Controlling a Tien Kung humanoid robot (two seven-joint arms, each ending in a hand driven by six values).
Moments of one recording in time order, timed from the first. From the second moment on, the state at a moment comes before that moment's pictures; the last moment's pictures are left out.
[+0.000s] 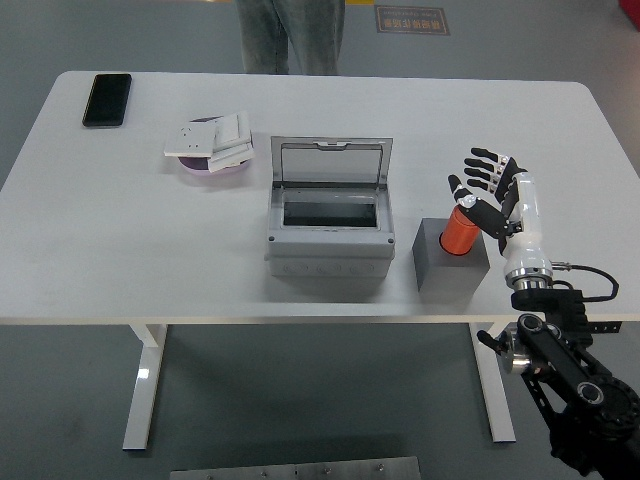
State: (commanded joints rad) left arm -0.10 0.48 -0.55 -0.41 0.11 0.15 0.16; right arm 0.17 -0.14 1.21 1.26 -1.14 -0.42 0.35
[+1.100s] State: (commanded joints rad) left arm -0.11 0.48 -0.56 -0.41 0.13 0.15 0.16; right arm 0.14 -0.12 1.16 1.27 -1.17 -0.43 0.34
